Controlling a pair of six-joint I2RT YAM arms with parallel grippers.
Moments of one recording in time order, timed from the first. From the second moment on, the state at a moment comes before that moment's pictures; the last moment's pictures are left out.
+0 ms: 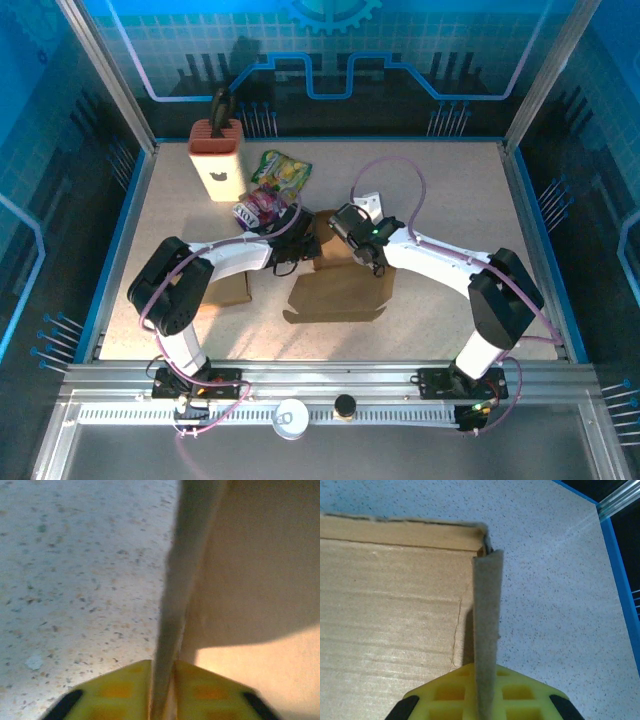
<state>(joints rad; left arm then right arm) -0.58 1.75 1.00 -0.19 -0.01 -0.79 0.76 1.66 1.18 -0.70 0.85 0.44</state>
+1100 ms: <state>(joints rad) -0.68 1.24 0.85 -0.43 -0.03 -0.82 0.21 1.52 0.89 -0.74 0.10 1.11</state>
